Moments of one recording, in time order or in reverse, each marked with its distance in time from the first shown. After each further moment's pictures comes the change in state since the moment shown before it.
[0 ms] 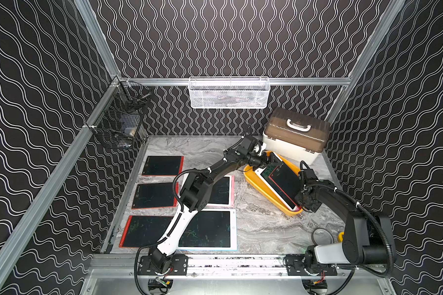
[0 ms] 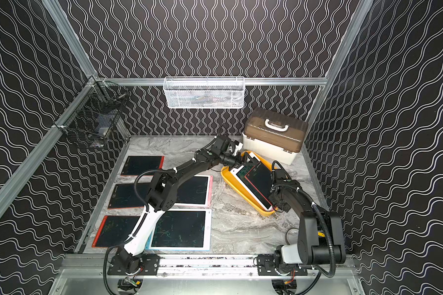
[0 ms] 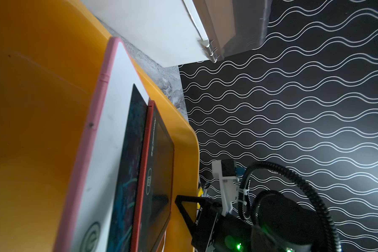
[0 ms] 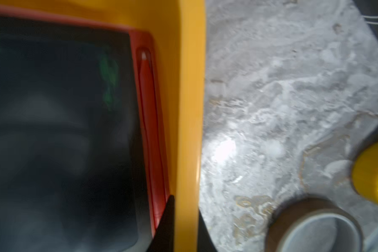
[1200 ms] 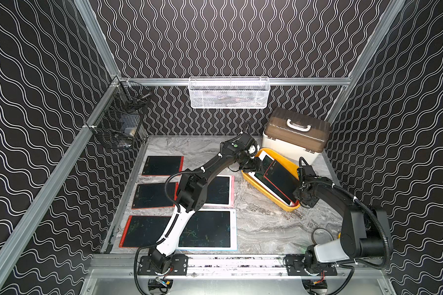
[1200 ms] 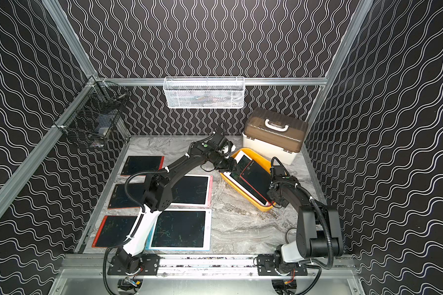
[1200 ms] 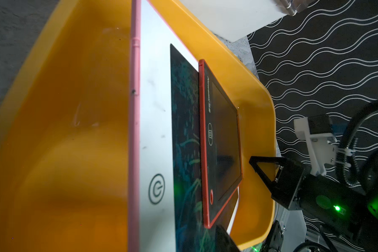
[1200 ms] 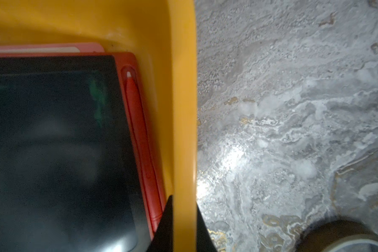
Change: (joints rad) left arm 0.018 -0.061 0.101 -0.556 -0.305 0.453; right arm 0.001 0.061 0.044 0.045 -0.015 -0.006
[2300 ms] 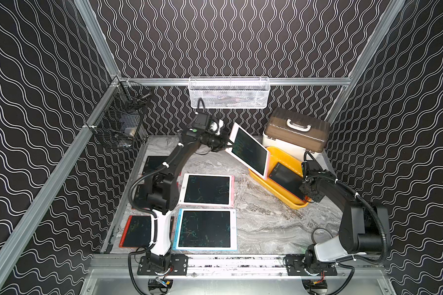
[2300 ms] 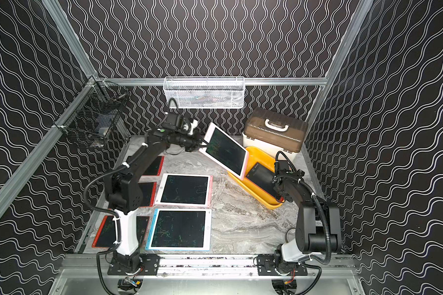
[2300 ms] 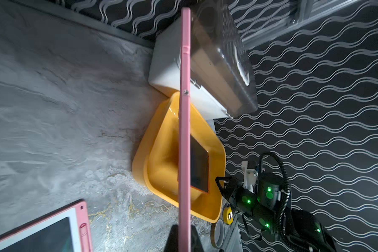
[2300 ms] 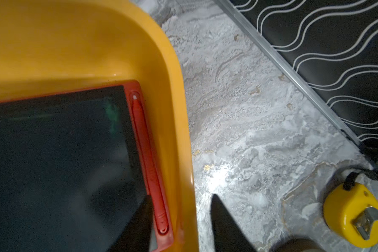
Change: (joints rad) left arm 0.360 -0.370 -0.266 0.161 0.209 -0.165; right arm -0.054 0.030 0.110 -0.024 0.179 -0.032
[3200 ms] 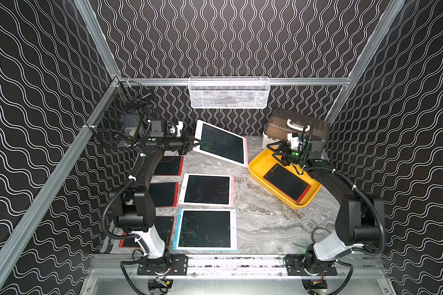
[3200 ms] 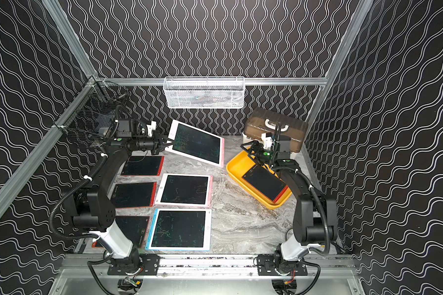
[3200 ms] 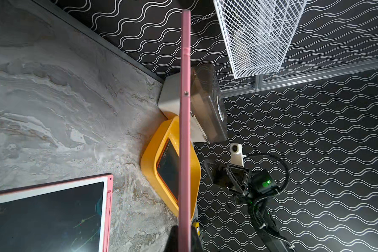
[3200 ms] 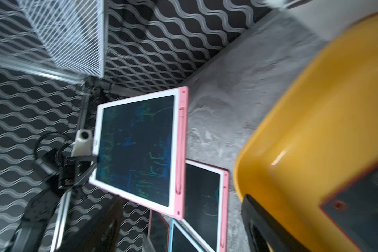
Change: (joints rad) left arm 0.322 -0.292 -0.435 0.203 0.265 -0.116; right arm 0.074 0.132 0.213 0.775 -1.302 0.086
